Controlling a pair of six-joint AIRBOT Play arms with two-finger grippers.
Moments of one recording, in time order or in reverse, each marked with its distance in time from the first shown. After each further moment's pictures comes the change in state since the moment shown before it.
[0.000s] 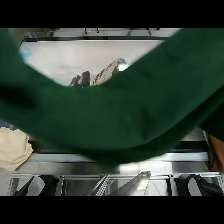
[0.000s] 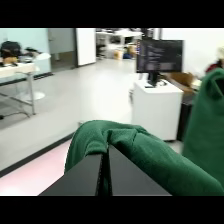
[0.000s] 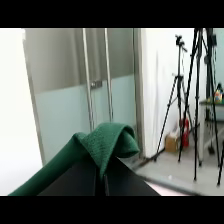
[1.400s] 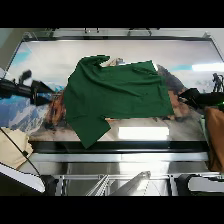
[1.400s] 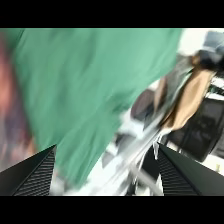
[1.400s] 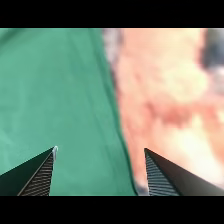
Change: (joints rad) left arm -0.323 -0.985 -0.219 0.917 -0.160 -0.353; right arm -0.143 -0.946 -0.197 -0.608 0.045 0.303
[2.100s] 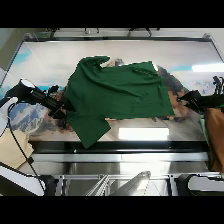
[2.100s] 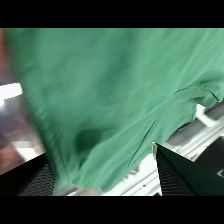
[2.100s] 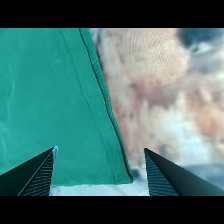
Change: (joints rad) left arm -0.281 0.041 -0.207 0.227 0.220 -0.114; right arm -0.024 -0.002 0.000 -0.026 0.048 0.024
